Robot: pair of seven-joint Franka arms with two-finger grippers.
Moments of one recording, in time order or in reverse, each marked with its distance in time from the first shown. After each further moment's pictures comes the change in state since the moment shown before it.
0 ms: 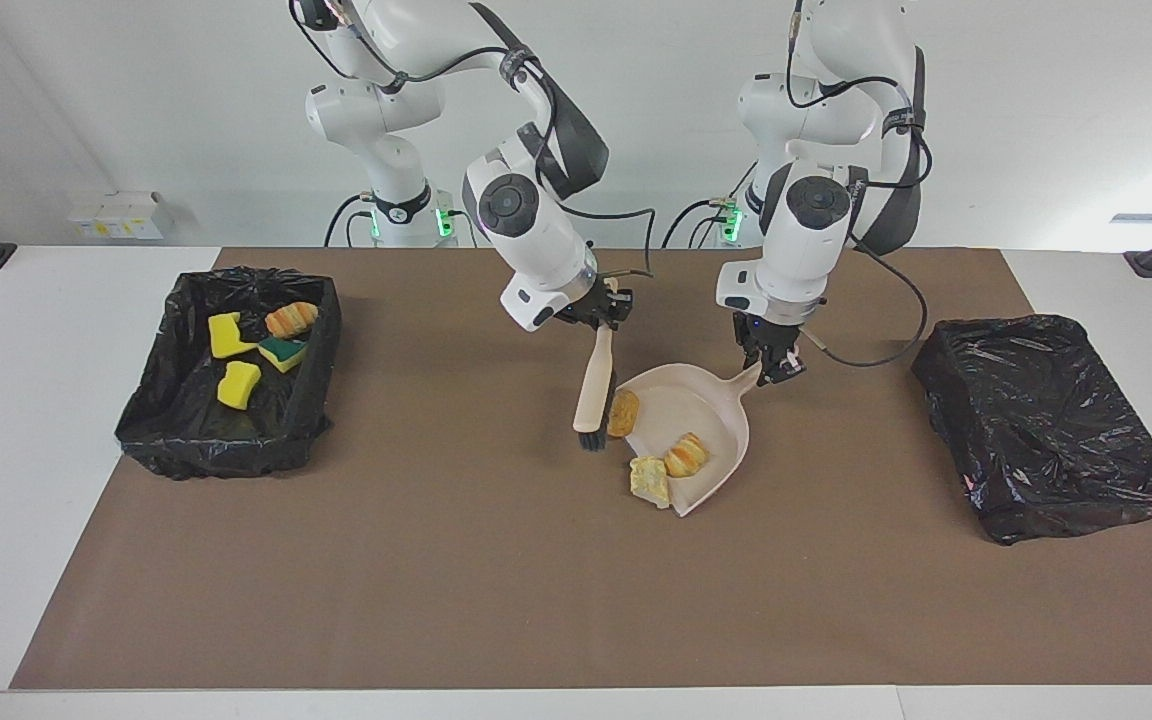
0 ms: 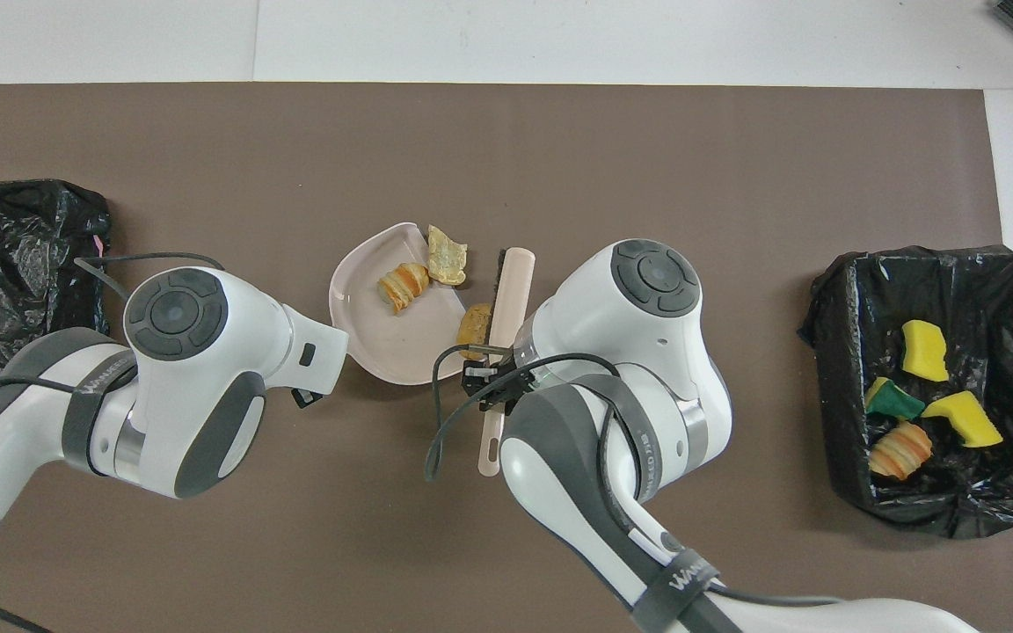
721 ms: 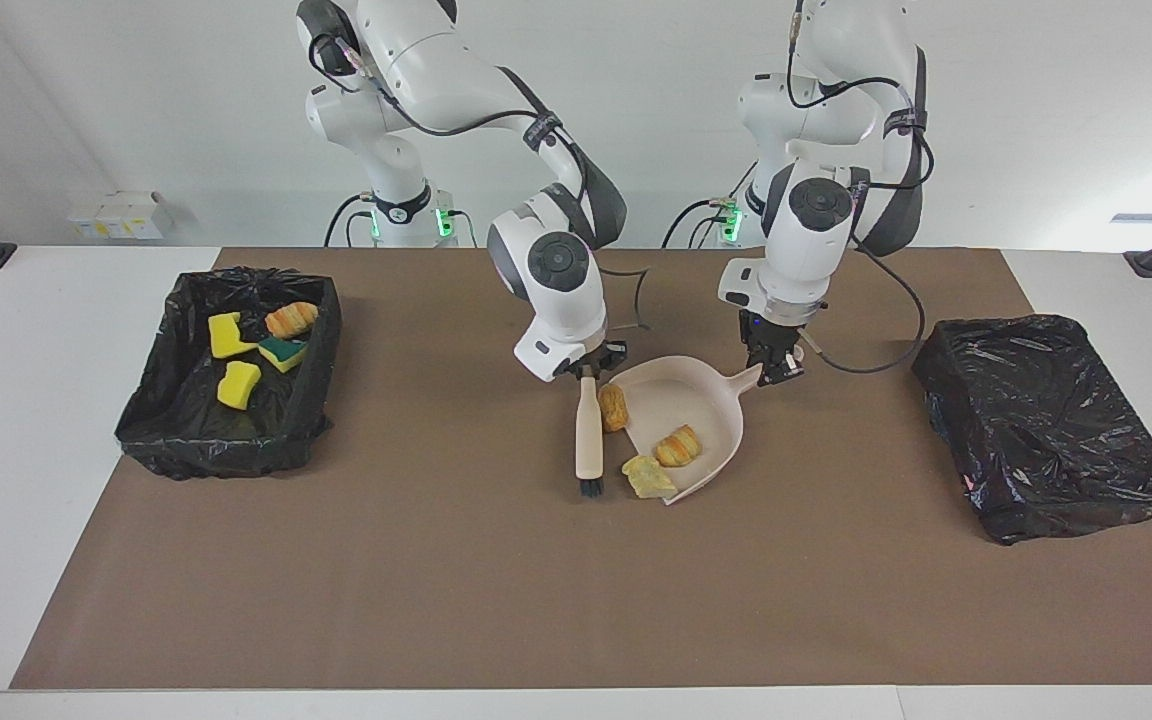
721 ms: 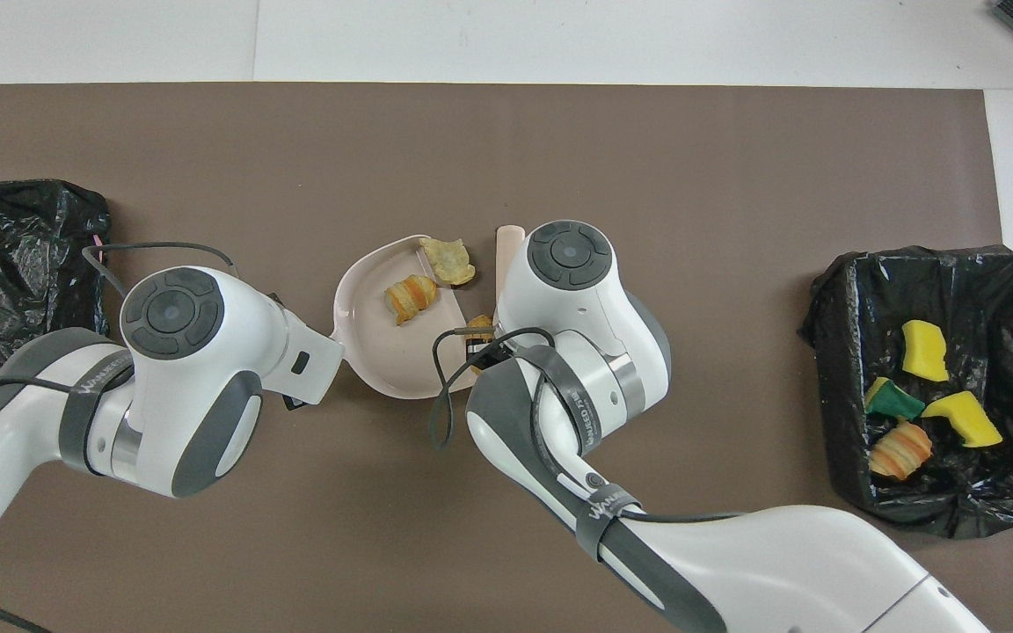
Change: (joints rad) left arm 0.002 0.000 0.005 -0.001 0.001 0.001 0.168; right arm 0.017 0.225 0.009 0.189 -0.287 0.000 -0.014
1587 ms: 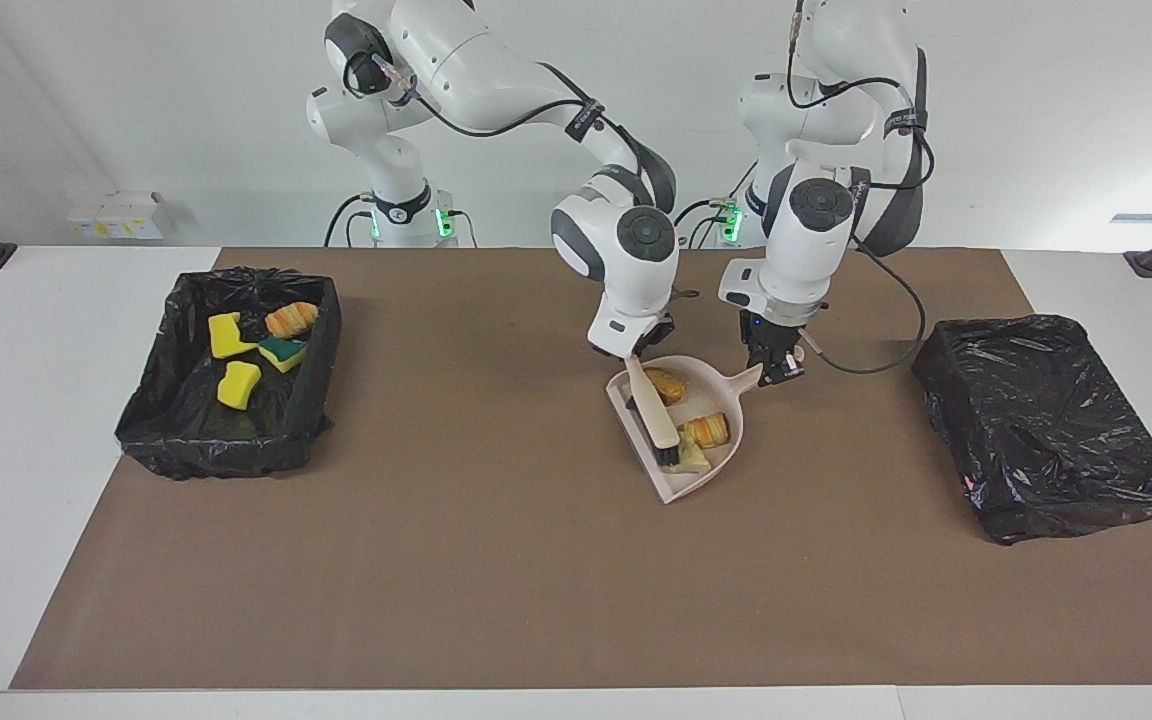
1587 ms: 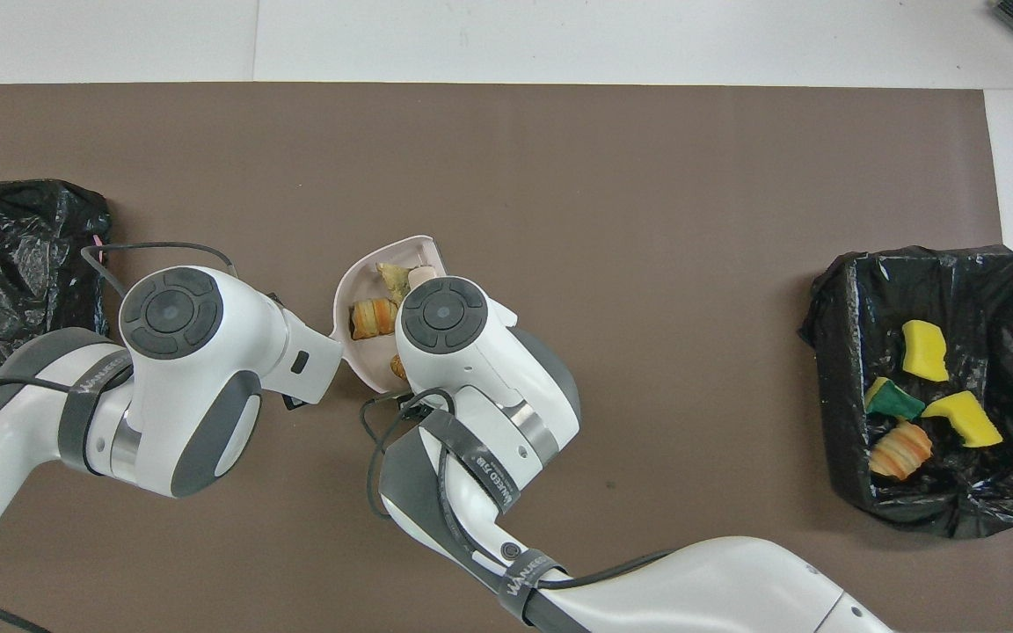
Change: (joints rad) left arm 0.001 0.000 0.001 0.000 0.000 0.000 -0.014; right arm 0.080 0.031 0.099 0.060 -0.076 -0.061 -0.010
